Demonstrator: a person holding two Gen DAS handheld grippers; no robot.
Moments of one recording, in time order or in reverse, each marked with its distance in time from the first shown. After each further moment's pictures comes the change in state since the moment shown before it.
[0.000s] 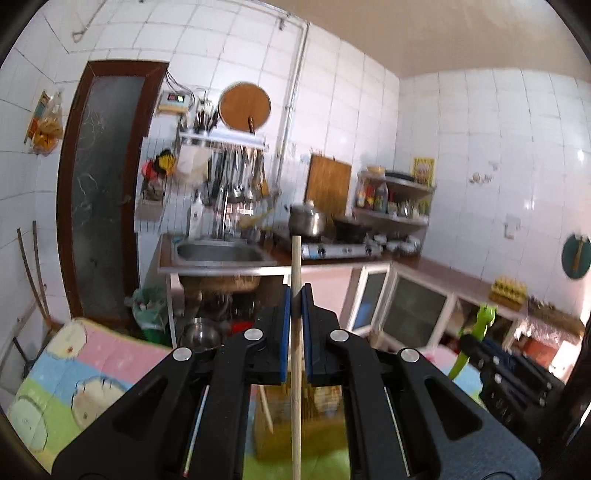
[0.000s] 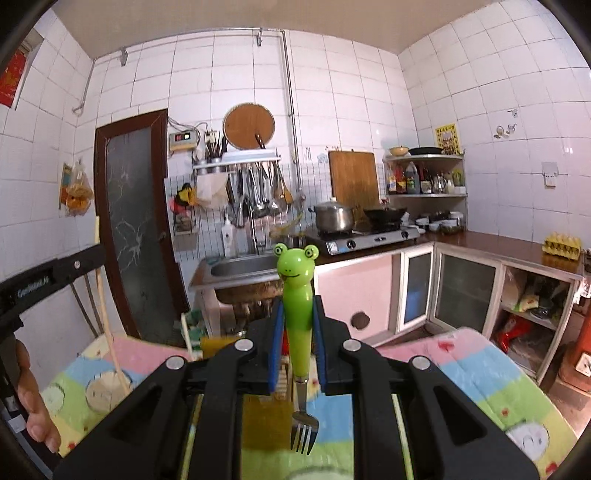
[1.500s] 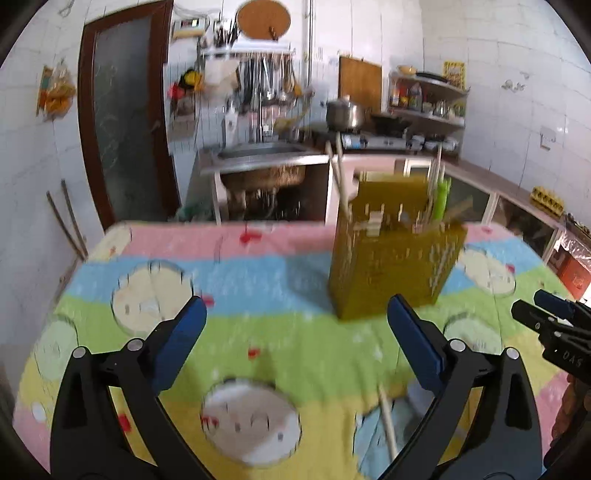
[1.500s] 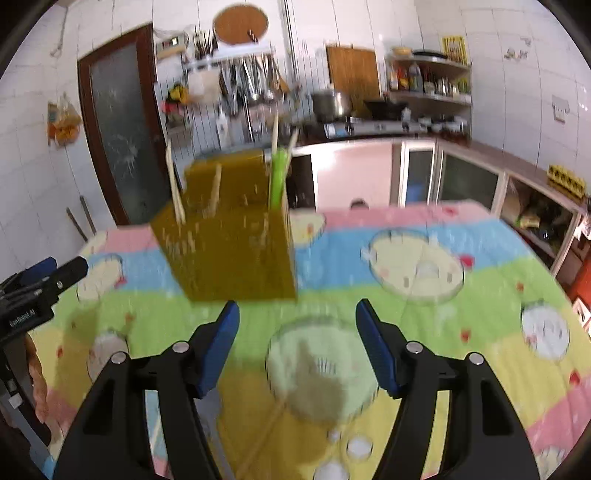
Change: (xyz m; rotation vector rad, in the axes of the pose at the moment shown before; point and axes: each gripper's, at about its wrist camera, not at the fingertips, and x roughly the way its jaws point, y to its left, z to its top) left arm -0.030 0.067 -0.150 0.084 0.409 0.146; right arm -0.012 -0.012 -0.141 0.017 0.448 -0.014
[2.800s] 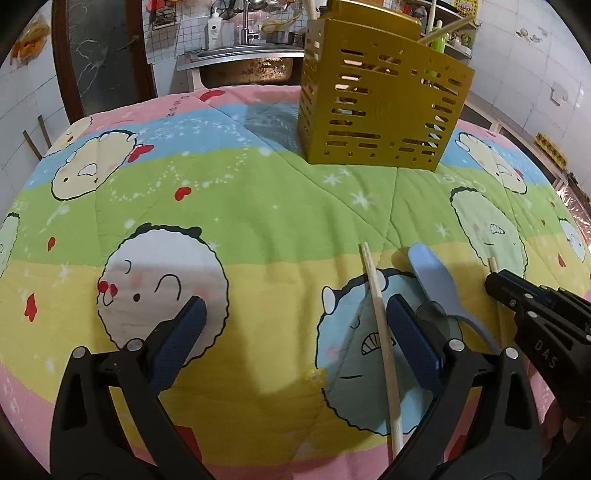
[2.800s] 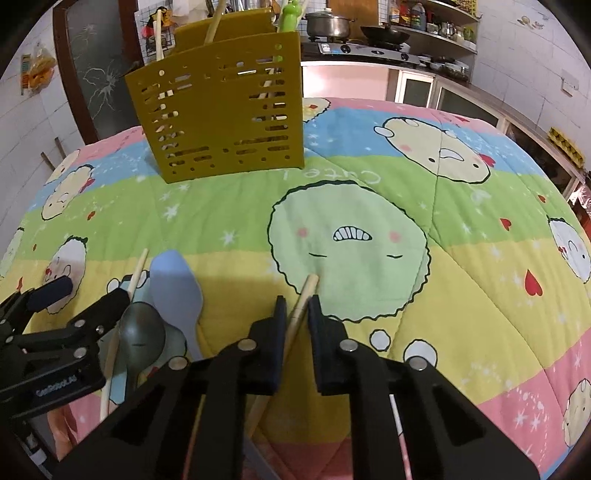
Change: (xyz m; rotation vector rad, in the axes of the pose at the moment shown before) left arm 0.062 -0.042 -0.093 -0.011 0.337 -0.038; right arm 0.050 0.024 -0.067 -0.016 0.275 -0.078
